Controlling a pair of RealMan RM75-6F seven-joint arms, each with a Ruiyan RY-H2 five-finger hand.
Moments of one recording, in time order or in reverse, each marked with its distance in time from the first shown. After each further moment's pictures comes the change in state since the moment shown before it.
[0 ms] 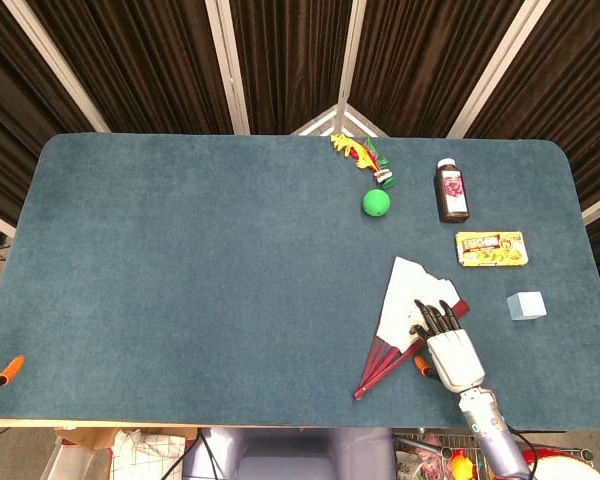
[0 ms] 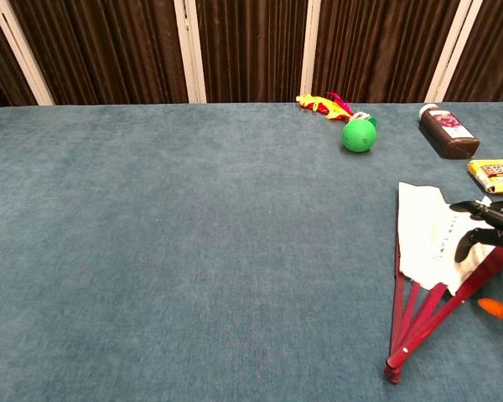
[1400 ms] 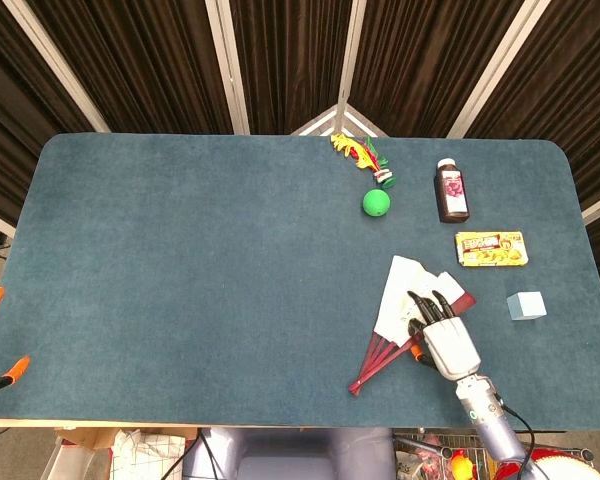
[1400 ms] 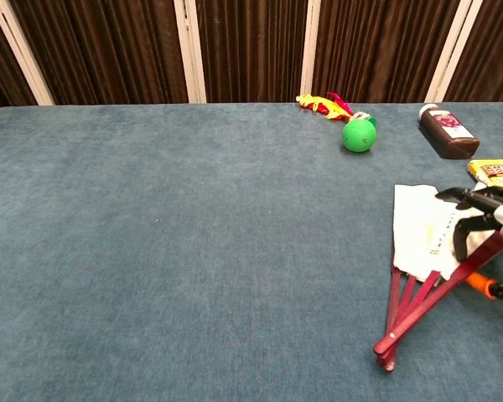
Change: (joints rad) left arm -0.005 -0.015 0.006 -0.002 0.007 -0.003 0.029; right arm 0.061 -0.037 0.010 0.118 -0.029 0.050 0.126
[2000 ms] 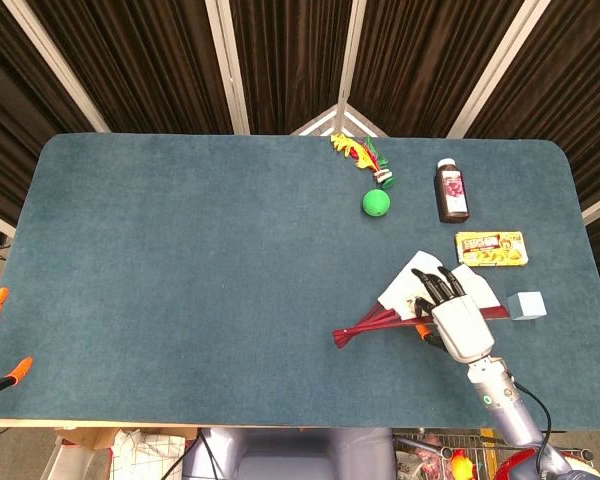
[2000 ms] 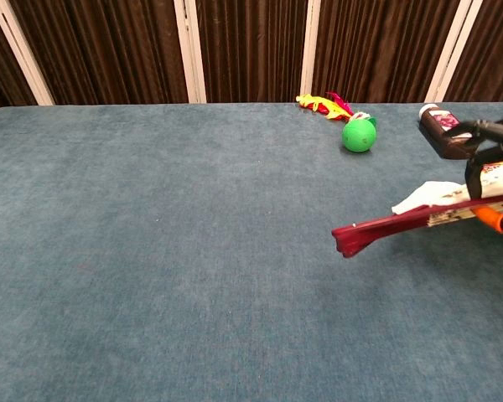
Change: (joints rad) left arm -0.004 -0.007 0.004 -0.002 0.001 -0.009 0.018; right arm 0.065 0.172 0.051 -0.206 -0.031 0.039 -0.035
